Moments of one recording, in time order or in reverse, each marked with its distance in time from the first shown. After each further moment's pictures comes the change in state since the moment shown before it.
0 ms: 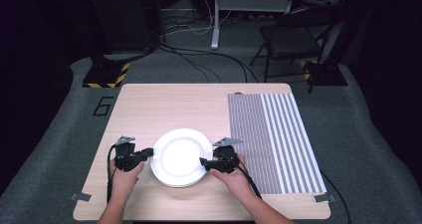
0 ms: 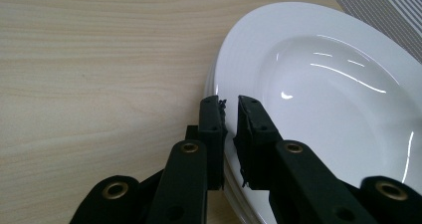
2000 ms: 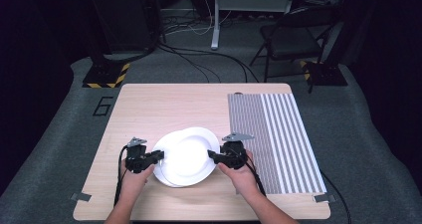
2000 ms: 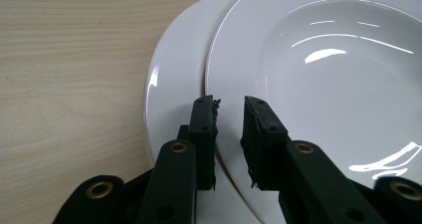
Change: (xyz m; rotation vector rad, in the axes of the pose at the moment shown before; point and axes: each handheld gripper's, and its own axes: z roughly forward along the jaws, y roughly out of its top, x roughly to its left) left arm -0.022 -0.007 0.018 0.022 -0.055 0.052; right arm -0.011 0.012 -0.028 -0.060 -0.015 0.032
